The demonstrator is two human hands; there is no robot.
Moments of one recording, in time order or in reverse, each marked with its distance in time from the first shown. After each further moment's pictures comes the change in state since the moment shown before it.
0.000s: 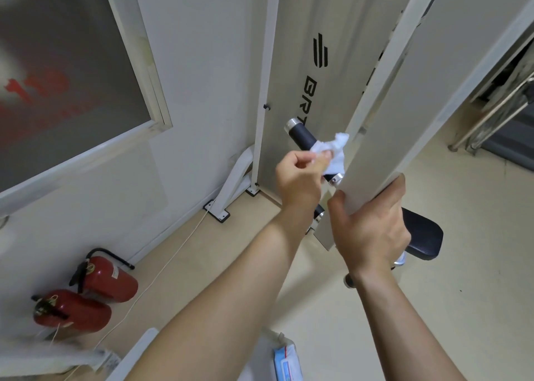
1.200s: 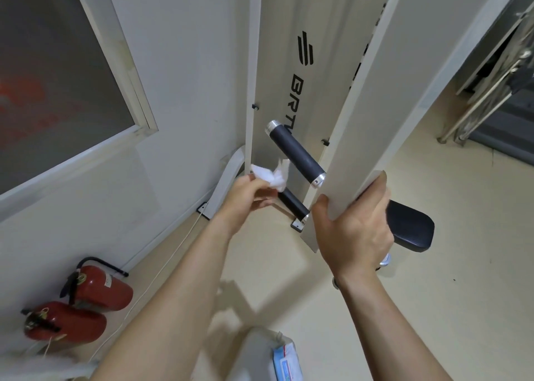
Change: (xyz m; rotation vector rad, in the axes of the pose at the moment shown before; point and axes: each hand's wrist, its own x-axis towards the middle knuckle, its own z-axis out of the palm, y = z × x) left_hand 0.052 -0.029 -0.088 0.190 -0.360 -0.169; right_hand -0.009 -0.003 -0.005 0.092 0.069 -0.065
